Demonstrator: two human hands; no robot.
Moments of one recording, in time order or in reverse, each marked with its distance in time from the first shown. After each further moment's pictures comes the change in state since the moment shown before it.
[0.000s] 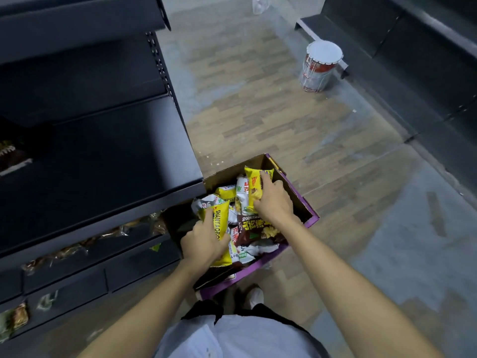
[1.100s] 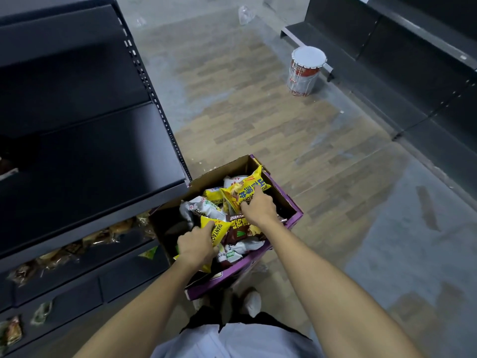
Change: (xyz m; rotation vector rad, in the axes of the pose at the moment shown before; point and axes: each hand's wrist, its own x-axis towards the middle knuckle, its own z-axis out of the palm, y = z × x) left_hand 0.001 0.010 0.024 0.308 -0.158 0.153; right_hand -0.015 0.021 0.007 0.265 -0.061 0.117
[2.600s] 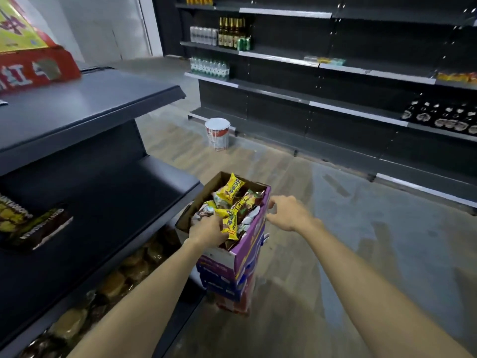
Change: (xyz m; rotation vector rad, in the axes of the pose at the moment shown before) left_hand -0.163 -0.139 -0.079 -0.061 0.099 0.604; right_hand -0.336 -0.047 0.041 -0.266 0.416 0.078
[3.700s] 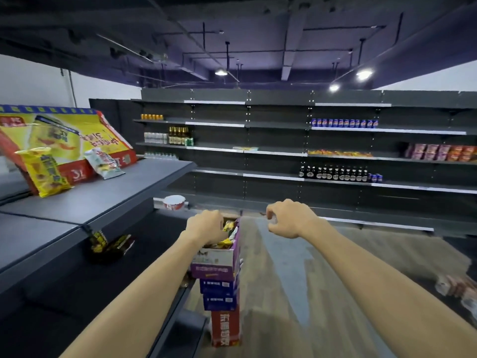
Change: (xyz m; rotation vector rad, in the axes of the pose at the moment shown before) left_hand -0.490 -0.122 -0.175 0.171 0.282 0.545; right_hand -0.546 -0.299 -0.069 -0.353 0.315 0.145
